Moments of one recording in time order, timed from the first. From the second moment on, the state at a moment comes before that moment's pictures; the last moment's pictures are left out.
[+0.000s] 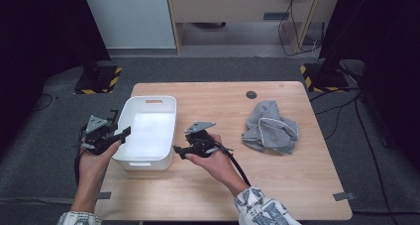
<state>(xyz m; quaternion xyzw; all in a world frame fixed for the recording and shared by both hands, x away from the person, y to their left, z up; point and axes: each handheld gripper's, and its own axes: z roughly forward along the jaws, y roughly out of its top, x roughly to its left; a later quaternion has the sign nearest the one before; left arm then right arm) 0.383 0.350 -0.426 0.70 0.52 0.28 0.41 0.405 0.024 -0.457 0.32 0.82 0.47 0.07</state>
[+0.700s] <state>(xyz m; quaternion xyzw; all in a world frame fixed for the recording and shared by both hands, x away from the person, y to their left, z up) 0.385 0.281 -0.426 0.73 0.47 0.23 0.43 0.403 -0.063 -0.461 0.35 0.81 0.45 0.12</state>
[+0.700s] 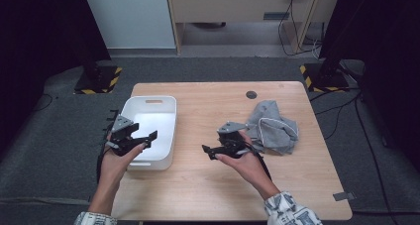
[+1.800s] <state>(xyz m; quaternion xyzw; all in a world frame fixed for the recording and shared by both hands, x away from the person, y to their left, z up) 0.372 0.180 -0.434 0.78 0.40 0.20 0.44 0.395 -0.179 -0.469 0.41 0.79 0.42 0.17</state>
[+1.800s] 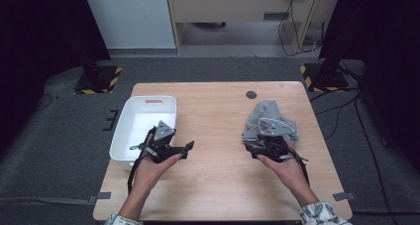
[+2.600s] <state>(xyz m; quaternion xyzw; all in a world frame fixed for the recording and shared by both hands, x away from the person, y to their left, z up) 0.364 0.133 -0.485 0.83 0.36 0.16 0.40 0.411 -0.216 -0.502 0.47 0.77 0.36 0.25</state>
